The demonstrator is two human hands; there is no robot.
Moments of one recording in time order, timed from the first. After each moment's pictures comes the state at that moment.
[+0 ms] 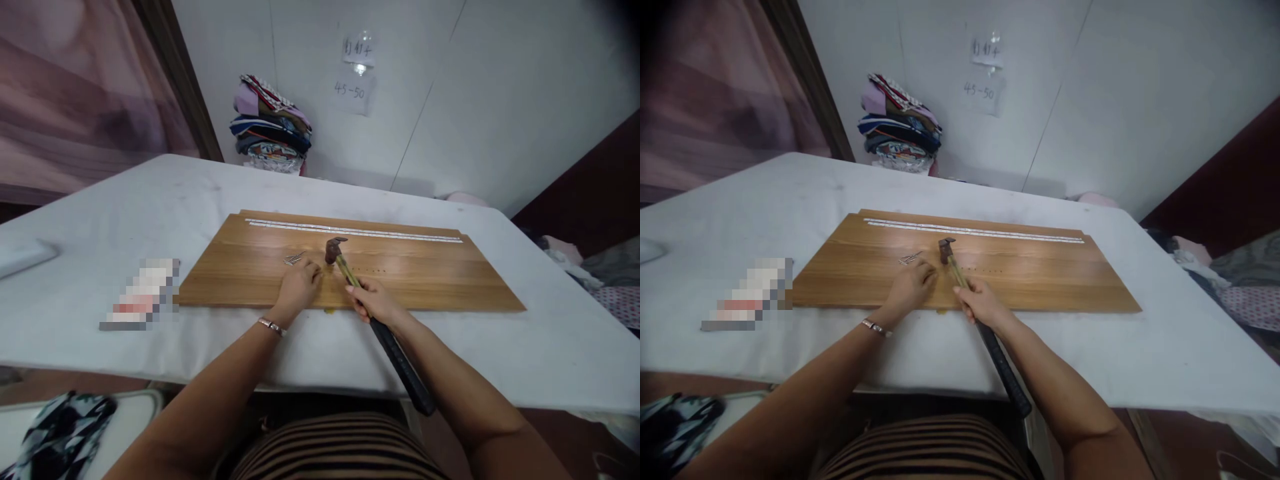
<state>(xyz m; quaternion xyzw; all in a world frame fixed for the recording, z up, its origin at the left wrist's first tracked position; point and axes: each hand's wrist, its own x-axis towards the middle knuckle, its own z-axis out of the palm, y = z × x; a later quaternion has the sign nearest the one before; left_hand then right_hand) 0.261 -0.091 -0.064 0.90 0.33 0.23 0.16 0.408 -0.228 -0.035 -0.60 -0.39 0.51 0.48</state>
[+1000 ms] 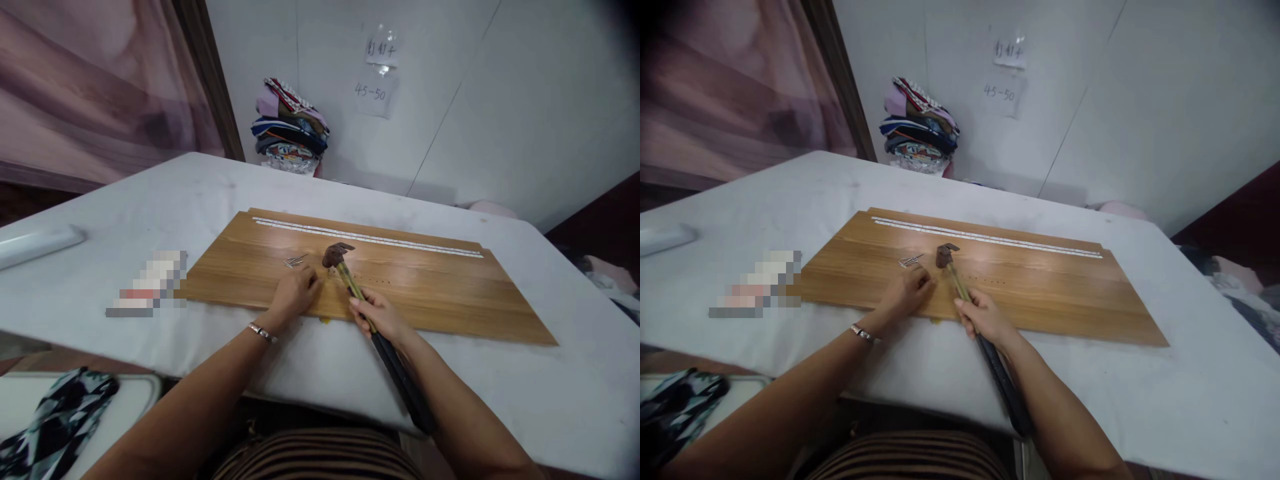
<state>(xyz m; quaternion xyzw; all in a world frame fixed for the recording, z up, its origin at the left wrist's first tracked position) 0.258 -0.089 -0.069 0.89 0.36 0.23 0.15 0.425 -0.232 -0.036 -0.54 -0.40 0.57 0.48</state>
